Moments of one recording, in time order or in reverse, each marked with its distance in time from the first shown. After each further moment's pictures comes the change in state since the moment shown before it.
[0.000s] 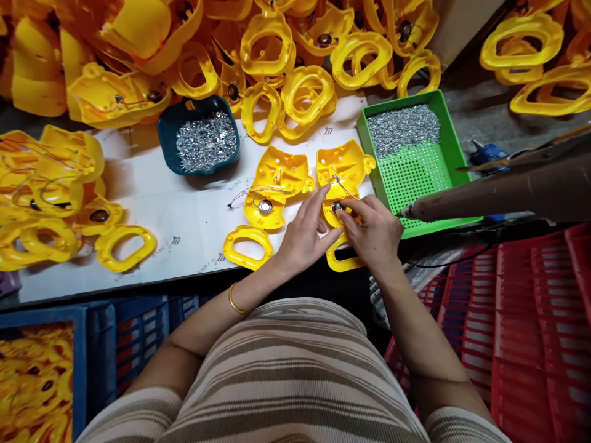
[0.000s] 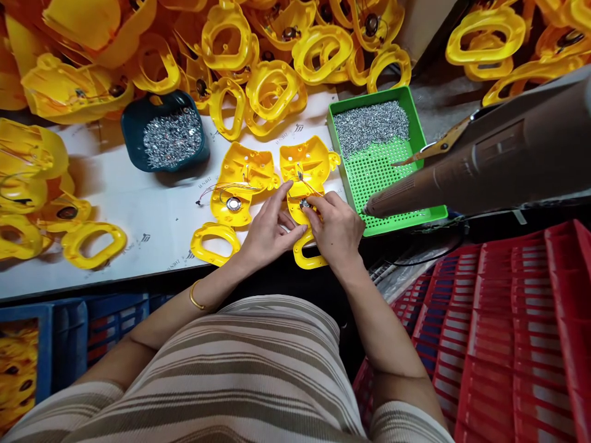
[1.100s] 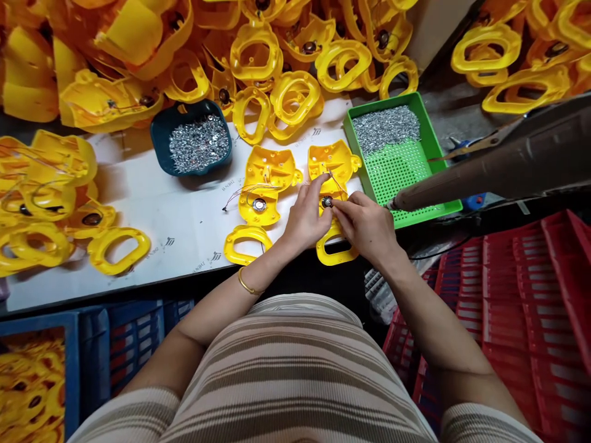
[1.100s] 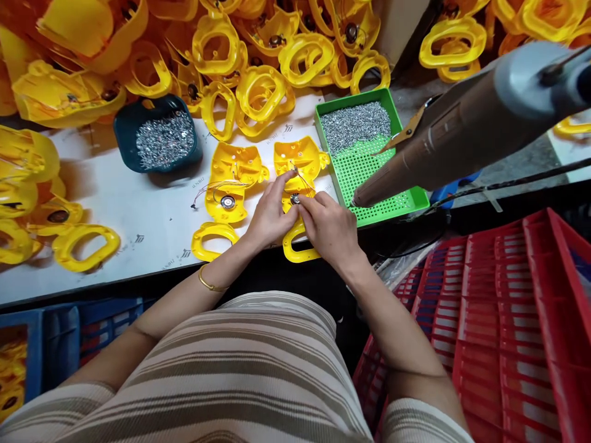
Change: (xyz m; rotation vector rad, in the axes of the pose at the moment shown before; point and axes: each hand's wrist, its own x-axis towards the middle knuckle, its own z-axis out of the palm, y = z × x) left_hand 0.029 0.004 0.014 0.125 0.079 0.031; right_hand -0.003 0.005 -0.018 -0.027 -0.170 -0.126
